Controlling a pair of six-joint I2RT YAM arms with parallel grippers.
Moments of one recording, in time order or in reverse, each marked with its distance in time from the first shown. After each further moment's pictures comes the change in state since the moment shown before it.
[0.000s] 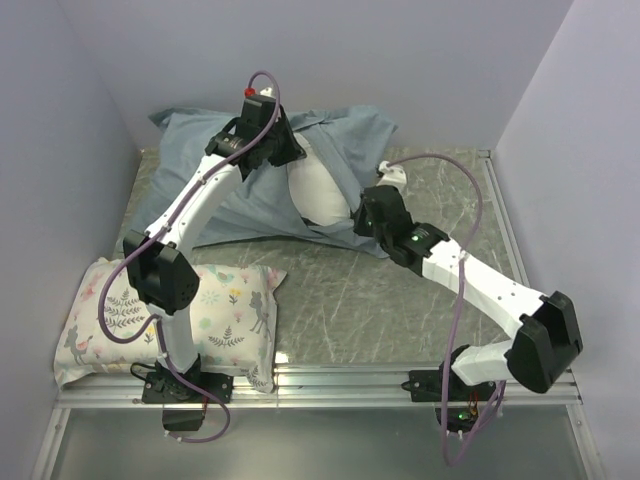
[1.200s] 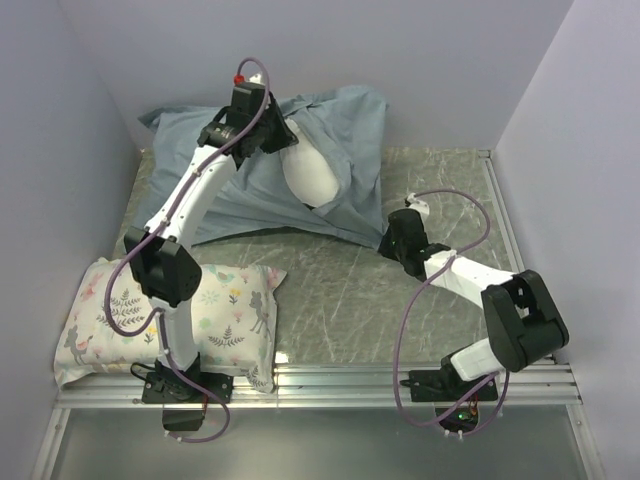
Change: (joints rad) left arm 0.049 0.069 0.124 -0.024 0.009 0.022; right arm -0.264 0.099 -0.383 0.310 -0.132 0.060
